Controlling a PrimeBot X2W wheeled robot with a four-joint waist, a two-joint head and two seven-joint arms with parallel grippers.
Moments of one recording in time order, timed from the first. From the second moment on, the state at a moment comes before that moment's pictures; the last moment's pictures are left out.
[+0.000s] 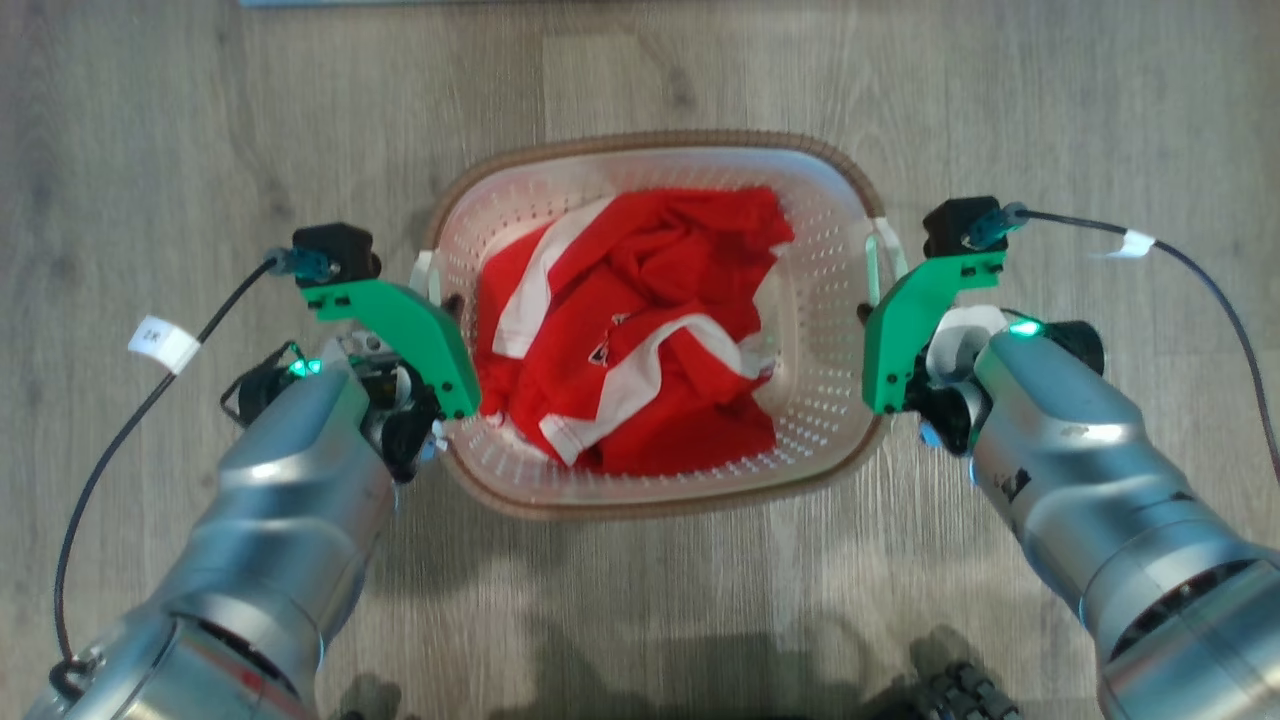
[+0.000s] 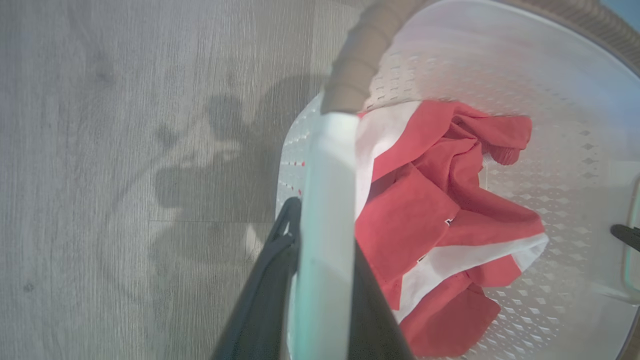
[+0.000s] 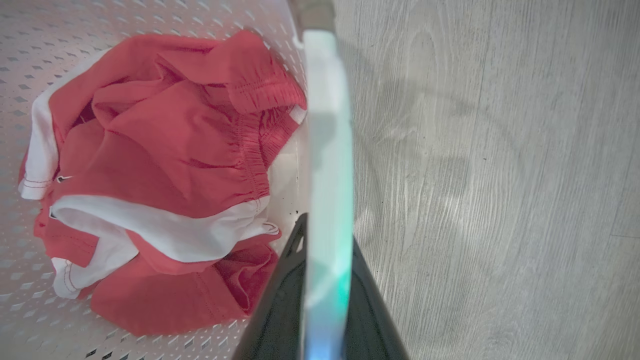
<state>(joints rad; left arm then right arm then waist) -0.90 0.03 -0.84 1.28 -1.06 -0.12 -0.05 -0.95 -0.04 0.70 1.29 0.79 0.14 0.09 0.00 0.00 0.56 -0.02</state>
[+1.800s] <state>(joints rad) -1.00 0.01 -0.96 1.25 -1.13 -0.12 -0.13 -1.00 -0.05 0.25 1.28 0.33 0.15 0.10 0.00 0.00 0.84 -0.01</state>
